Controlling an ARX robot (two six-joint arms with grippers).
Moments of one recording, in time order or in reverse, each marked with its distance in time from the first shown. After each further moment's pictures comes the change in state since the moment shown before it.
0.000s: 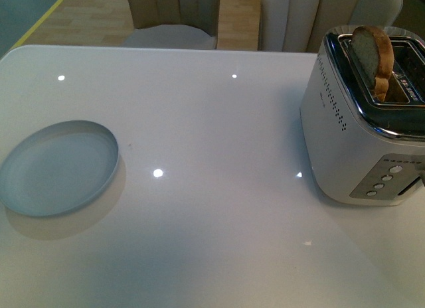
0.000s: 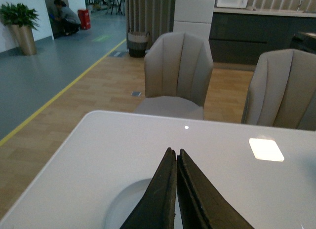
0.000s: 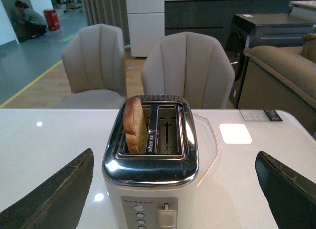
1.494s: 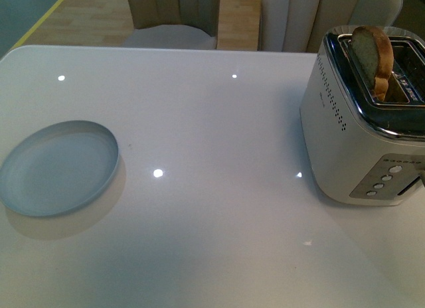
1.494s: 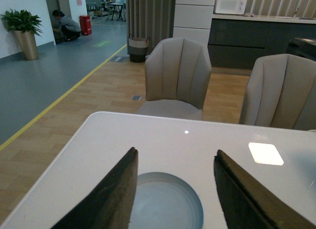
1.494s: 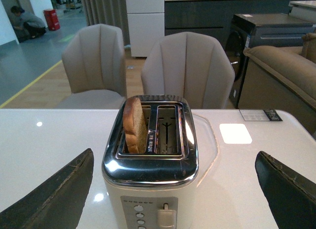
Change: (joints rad) left arm 0.000 -0.615 0.000 -0.599 0.000 0.002; right arm 0.000 0.000 0.000 0.000 0.000 0.000
